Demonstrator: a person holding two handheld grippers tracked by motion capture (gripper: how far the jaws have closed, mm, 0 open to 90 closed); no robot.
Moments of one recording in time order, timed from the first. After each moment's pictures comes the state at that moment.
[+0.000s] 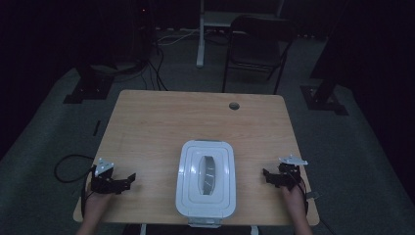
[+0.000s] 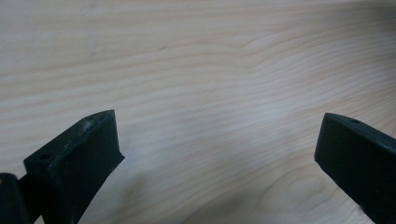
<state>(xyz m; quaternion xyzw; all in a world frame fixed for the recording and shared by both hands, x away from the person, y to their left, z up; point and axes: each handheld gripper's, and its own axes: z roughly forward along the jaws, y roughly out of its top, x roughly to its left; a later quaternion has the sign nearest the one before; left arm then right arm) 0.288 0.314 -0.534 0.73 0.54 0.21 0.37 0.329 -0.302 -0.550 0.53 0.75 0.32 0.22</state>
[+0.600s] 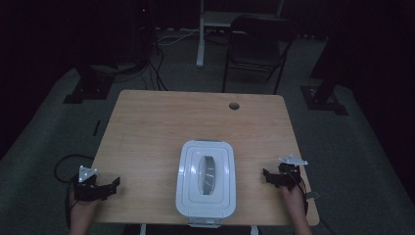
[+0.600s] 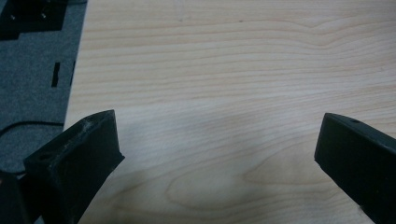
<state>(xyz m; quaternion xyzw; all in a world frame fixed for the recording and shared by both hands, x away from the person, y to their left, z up) 0.265 0.348 -0.537 0.69 0.59 0.25 0.34 0.329 -0.302 -0.550 0.53 0.75 0.32 0.22</state>
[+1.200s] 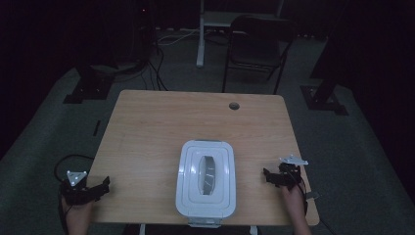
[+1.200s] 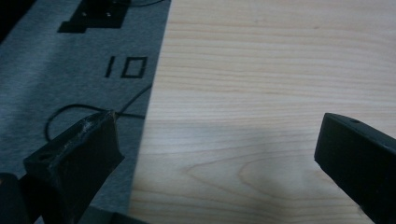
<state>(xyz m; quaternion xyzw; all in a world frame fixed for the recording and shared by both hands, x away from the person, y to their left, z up) 0.256 0.361 -0.541 0.64 0.64 0.30 0.31 0.329 -0.303 -0.550 0.54 0.74 0.32 0.23</state>
